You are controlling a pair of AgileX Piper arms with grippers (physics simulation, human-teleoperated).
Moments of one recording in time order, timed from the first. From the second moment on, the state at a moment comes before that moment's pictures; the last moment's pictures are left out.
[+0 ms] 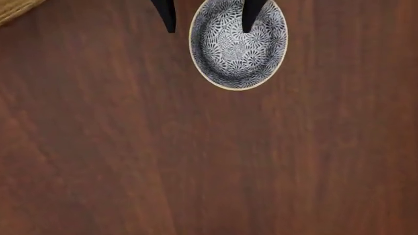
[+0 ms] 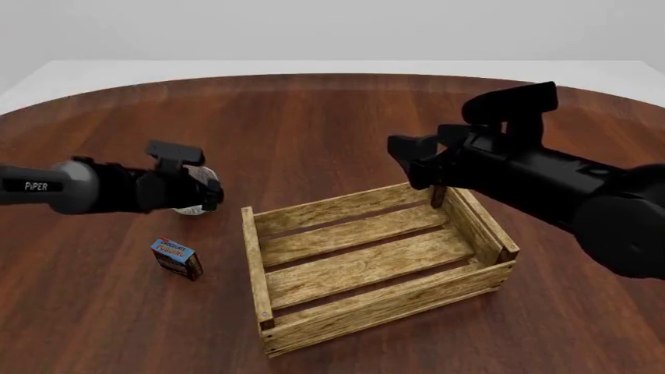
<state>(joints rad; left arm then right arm) -0.10 1.90 -1.04 -0.03 0.11 0.54 1.17 -0.81 0.01 0.12</state>
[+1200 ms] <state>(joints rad) -0.12 1.84 -1.05 0.00 0.09 0.54 1.19 -0.82 0.00 0.12</state>
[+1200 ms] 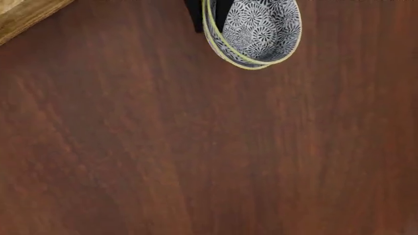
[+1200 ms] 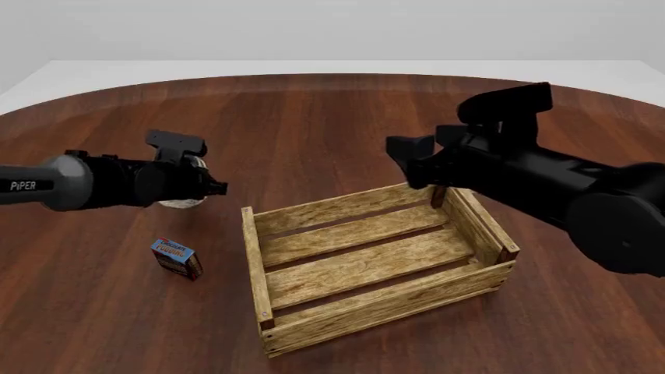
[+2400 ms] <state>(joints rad) -0.53 1.49 -1.02 0.17 0.16 0.46 1.07 -0.82 0.05 0.11</state>
